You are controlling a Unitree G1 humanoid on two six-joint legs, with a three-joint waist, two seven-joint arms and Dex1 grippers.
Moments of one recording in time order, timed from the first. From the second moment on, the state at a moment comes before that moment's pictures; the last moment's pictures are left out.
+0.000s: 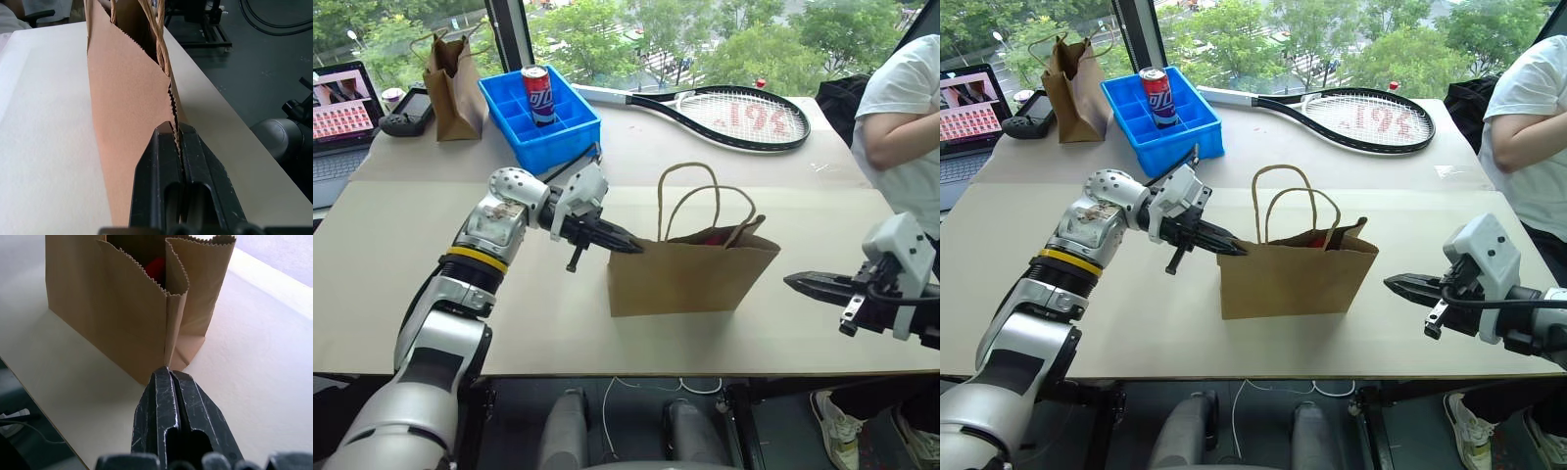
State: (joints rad) left arm -0.99 0.52 -0.34 0.53 -0.39 0.10 -1.61; right arm 0.05 -1.03 -0.60 -0.65 0.73 1.03 0.86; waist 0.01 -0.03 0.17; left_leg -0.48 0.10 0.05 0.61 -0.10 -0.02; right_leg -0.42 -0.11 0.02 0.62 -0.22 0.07
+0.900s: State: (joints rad) left arm -0.48 0.82 0.16 -0.01 -0.57 0.62 -1.19; right arm 0.08 -0.90 -0.57 -0.37 0.64 0.75 0.95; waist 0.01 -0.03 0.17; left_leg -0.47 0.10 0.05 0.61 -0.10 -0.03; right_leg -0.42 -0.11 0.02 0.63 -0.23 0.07
